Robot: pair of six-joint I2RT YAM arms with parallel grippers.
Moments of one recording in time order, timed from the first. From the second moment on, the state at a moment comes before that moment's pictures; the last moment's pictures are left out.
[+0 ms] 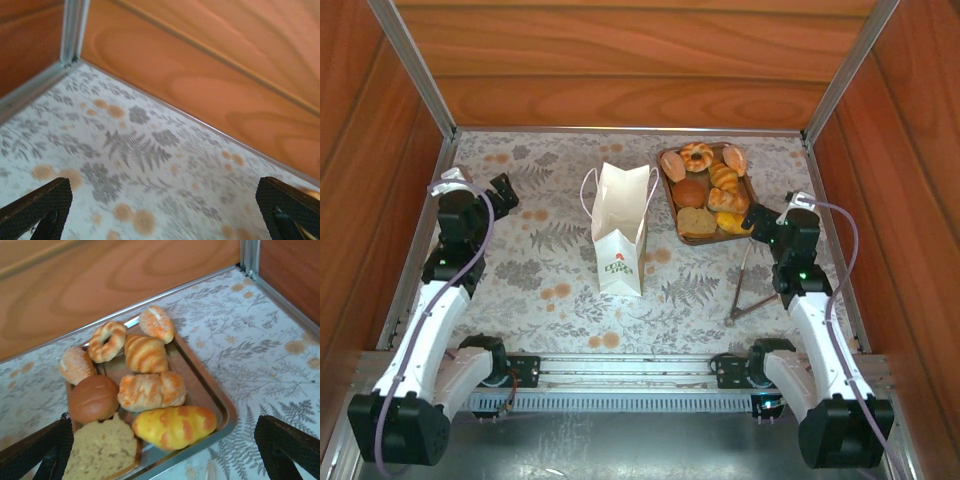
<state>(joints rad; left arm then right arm) -0.11 0.87 0.74 -0.20 -0.14 -0.54 0.05 0.82 0.61 -0.21 0.06 0.34</state>
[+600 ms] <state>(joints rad) -0.45 0.79 0.95 -0.82 0.06 -0.69 0.05 0.76 0.66 -0.44 -0.10 0.43</state>
